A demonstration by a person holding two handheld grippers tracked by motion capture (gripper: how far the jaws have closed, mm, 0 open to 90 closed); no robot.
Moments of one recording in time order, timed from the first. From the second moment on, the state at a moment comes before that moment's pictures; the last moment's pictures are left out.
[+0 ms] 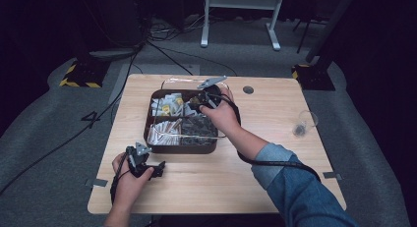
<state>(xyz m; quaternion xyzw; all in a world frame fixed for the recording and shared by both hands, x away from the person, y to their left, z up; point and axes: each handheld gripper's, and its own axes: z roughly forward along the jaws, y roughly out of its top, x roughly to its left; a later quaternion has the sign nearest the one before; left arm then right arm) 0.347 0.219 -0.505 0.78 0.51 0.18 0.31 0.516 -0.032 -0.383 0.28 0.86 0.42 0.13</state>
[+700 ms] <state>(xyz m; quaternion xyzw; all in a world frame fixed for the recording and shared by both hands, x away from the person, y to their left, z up) 0.347 0.219 -0.505 0.78 0.51 0.18 0.31 0.519 0.008 -0.414 0.28 0.87 0.39 0.12</state>
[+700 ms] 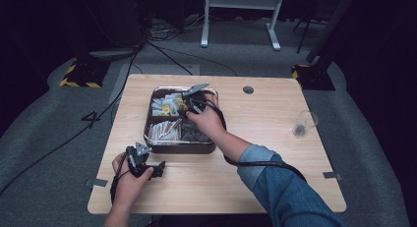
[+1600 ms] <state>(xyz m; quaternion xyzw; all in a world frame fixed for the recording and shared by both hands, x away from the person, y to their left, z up) 0.348 0.219 -0.505 0.78 0.51 0.18 0.31 0.522 0.019 -0.432 0.28 0.87 0.38 0.12</state>
